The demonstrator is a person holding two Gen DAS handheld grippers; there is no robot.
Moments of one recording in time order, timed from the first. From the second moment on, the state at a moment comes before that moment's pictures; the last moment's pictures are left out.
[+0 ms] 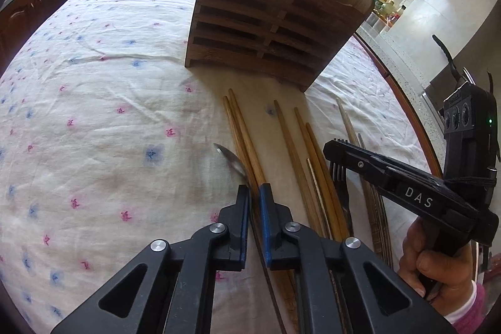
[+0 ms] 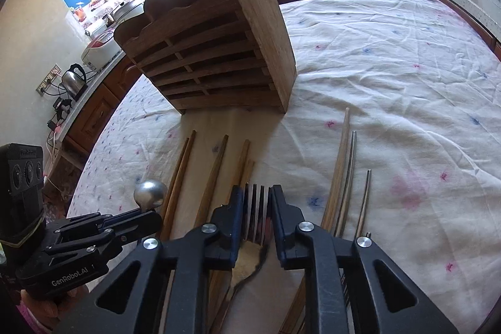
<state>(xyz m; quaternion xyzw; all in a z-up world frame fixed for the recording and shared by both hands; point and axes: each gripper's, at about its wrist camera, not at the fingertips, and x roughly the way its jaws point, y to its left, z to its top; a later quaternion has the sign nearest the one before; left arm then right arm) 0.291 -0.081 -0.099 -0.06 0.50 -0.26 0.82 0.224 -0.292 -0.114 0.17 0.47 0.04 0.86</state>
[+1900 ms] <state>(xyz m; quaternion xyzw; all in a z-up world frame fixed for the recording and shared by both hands) 0.212 -0.017 0.057 -0.04 0.28 -0.23 0.93 0.160 -0.277 0.089 0.07 0.22 -0.05 0.97</state>
